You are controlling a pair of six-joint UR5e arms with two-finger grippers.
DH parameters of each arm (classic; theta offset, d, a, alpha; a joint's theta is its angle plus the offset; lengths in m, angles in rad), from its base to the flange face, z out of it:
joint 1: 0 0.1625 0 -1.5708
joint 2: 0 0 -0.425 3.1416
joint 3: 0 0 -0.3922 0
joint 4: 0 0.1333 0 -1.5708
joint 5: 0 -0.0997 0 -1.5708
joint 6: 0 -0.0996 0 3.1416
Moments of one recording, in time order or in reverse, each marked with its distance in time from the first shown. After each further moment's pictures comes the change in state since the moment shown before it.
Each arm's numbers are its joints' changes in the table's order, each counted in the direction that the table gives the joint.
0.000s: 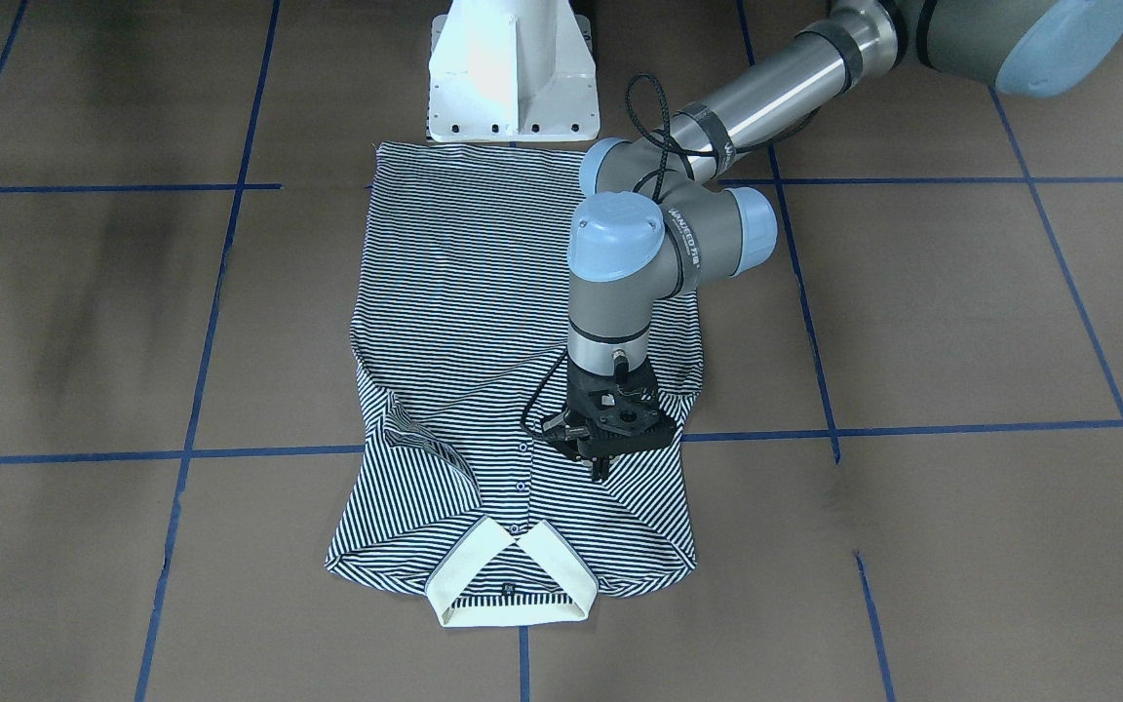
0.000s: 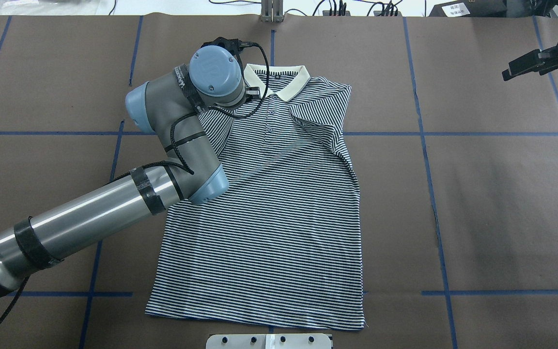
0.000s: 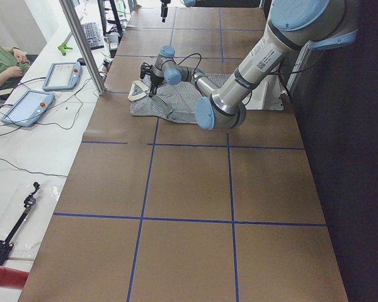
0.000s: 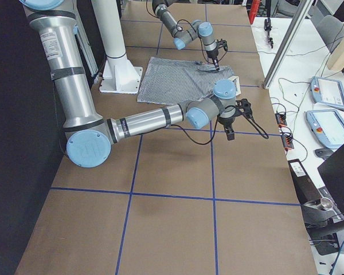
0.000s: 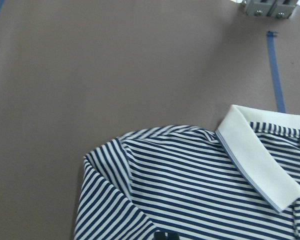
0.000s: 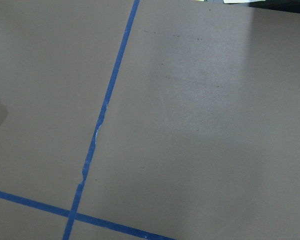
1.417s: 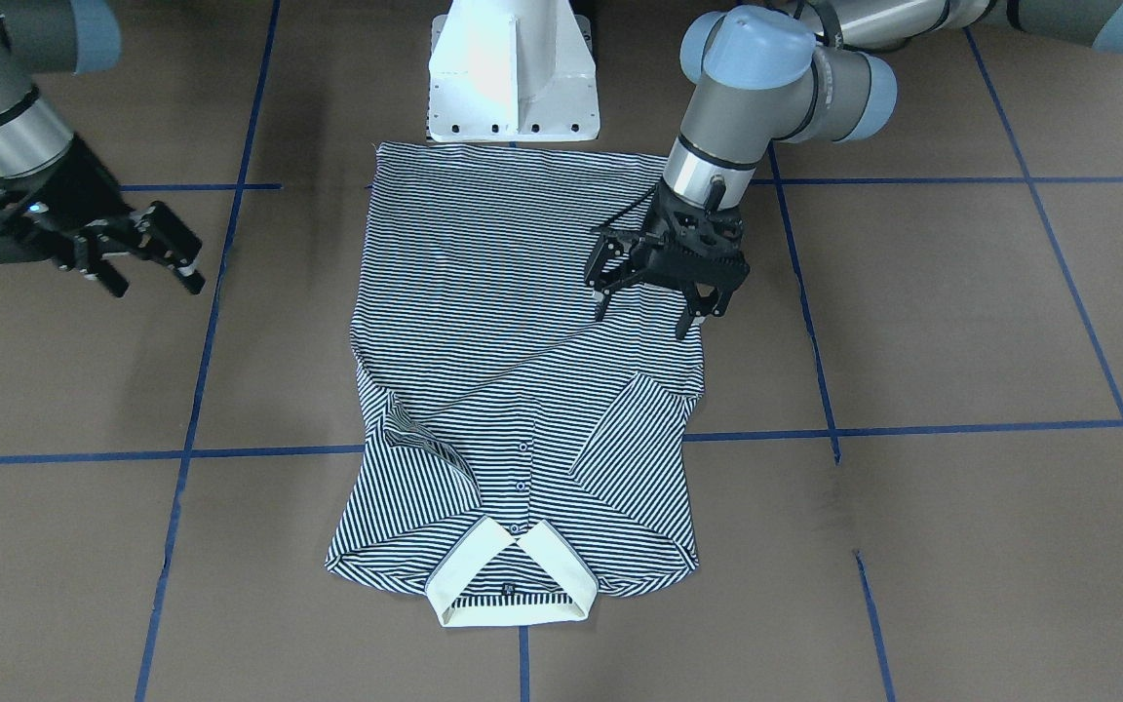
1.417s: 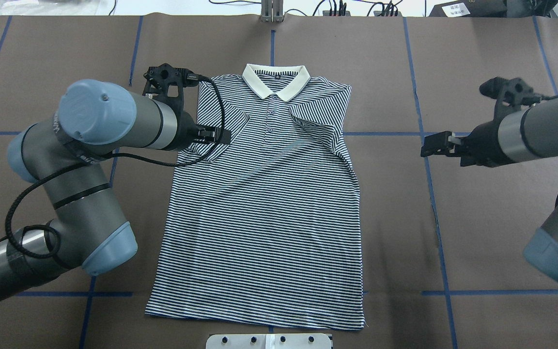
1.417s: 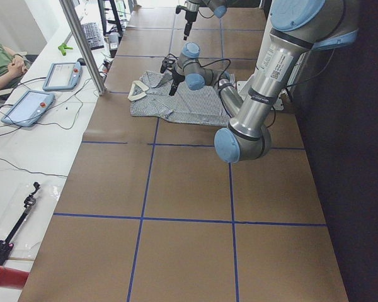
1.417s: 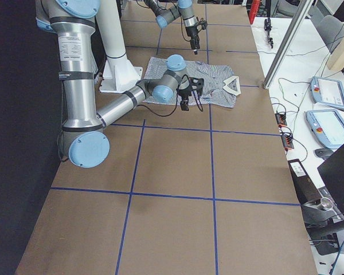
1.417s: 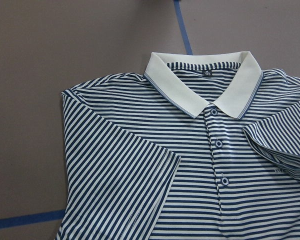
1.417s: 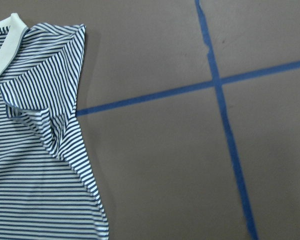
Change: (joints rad) left arm 0.051 -0.418 -0.668 0.018 0.127 -0.176; right arm -0.551 0.195 0.479 -0.009 0.365 -0.879
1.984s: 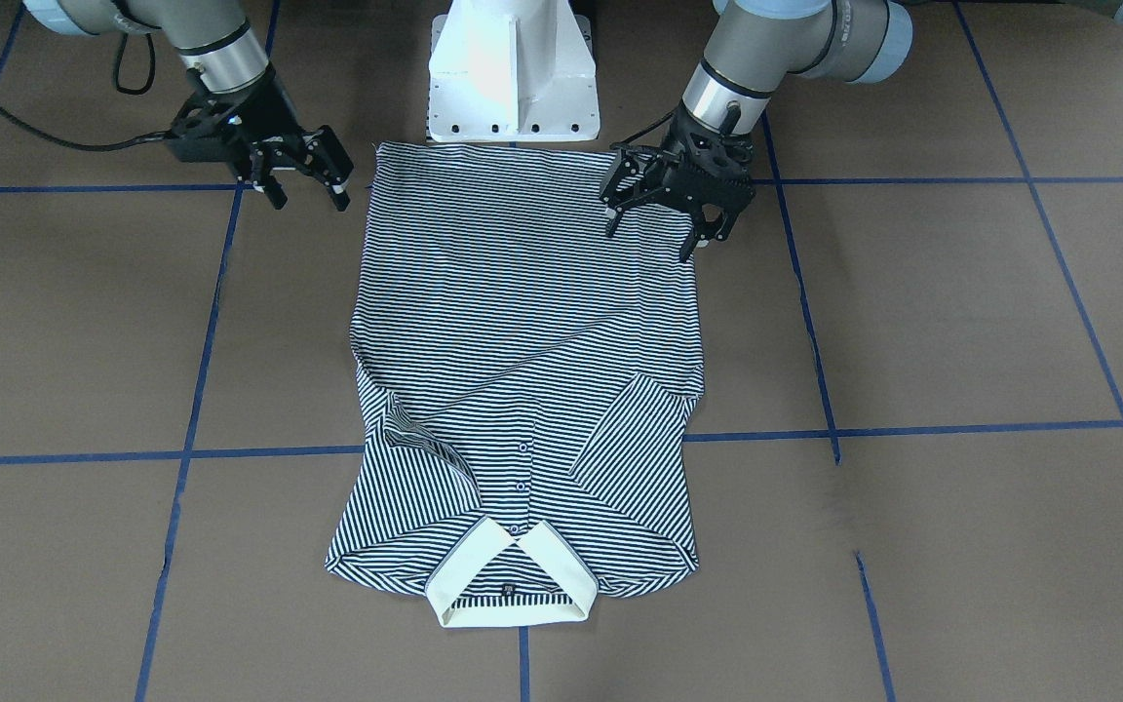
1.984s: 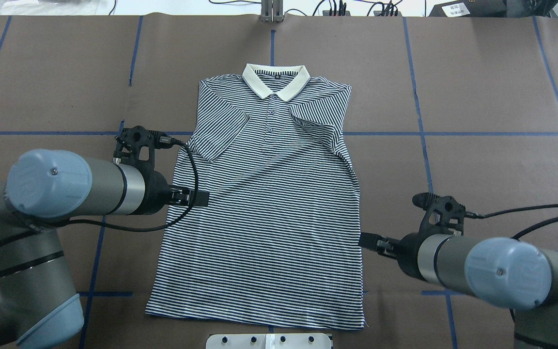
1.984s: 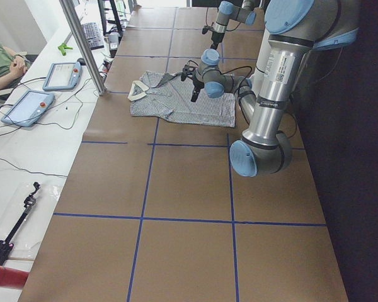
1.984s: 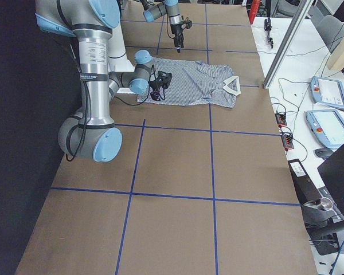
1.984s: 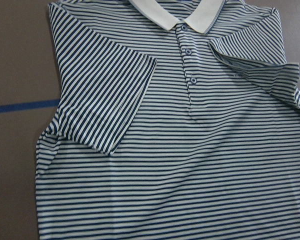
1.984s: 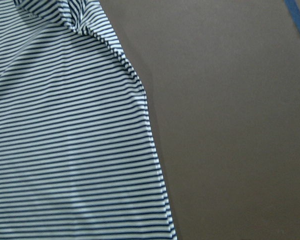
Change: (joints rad) left arm 0.136 -0.222 -0.196 -0.007 -0.011 0.087; right arm -0.494 0.018 0.122 -0.081 0.403 -0.384
